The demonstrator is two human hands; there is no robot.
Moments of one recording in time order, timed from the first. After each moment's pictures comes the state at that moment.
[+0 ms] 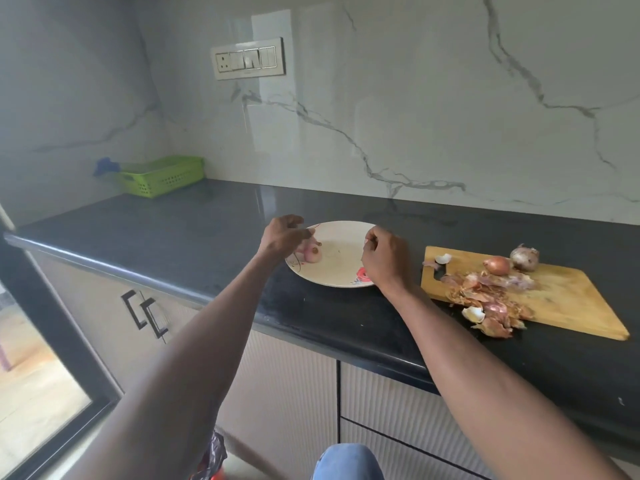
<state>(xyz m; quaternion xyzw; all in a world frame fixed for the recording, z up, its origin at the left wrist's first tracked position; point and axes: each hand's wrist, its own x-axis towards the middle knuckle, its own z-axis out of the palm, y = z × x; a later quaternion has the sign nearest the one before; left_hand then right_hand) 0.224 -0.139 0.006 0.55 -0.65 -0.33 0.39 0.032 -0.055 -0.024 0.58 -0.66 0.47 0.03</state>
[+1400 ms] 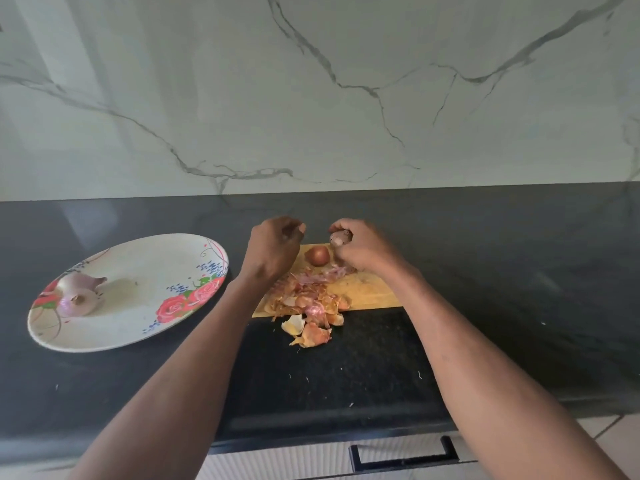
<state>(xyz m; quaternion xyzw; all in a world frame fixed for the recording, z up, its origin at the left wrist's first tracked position) -0.049 -0.059 -0.004 0.33 -0.82 -0.28 0.38 -0.199 0.036 0.003 0.48 -0.79 0.36 -0.13</state>
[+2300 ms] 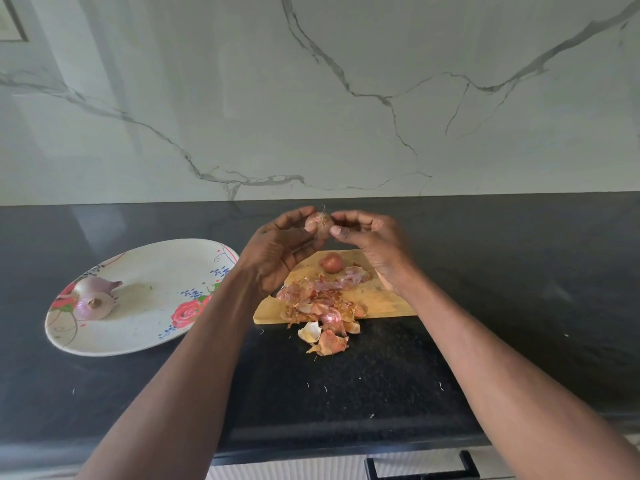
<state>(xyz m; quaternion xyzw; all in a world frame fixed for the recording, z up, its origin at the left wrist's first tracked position) -0.030 -0.065 0.010 0.14 -0.47 -0.81 0.33 -0.180 0.041 0.007 0.46 -0.55 0.66 -0.22</state>
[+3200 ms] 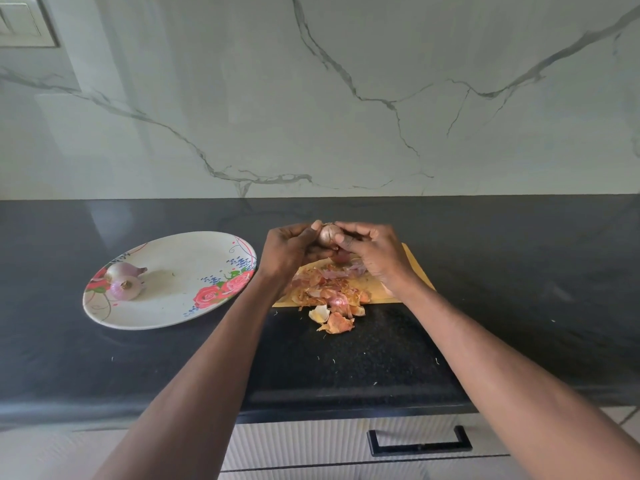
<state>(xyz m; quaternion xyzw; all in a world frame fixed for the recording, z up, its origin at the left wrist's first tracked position) -0.017 -0.037 -0.001 0.20 -0.59 -0.68 0.38 -0.162 0.055 -0.004 0.49 -0.61 0.60 -0.17</state>
